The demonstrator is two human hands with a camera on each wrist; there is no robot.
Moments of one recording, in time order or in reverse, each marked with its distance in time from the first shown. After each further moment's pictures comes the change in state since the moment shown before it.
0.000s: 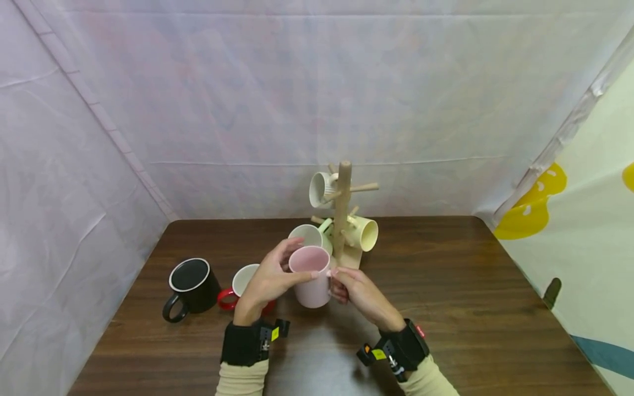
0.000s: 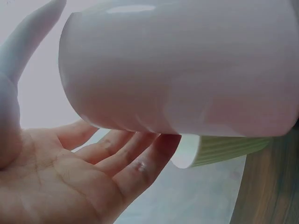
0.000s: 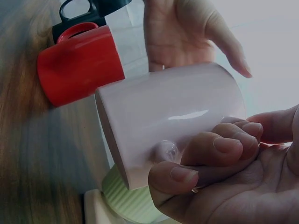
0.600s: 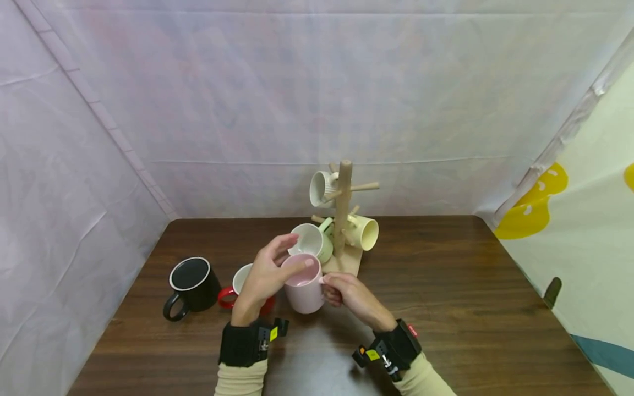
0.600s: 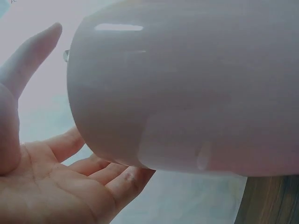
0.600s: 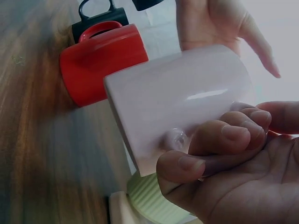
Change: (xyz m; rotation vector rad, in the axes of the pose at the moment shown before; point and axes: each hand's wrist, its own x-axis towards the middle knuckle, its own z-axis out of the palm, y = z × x) left_hand -0.004 0.004 -0.005 -0.061 0.094 0.022; right_hand 0.007 0.015 0.006 -0.002 -0.072 -0.004
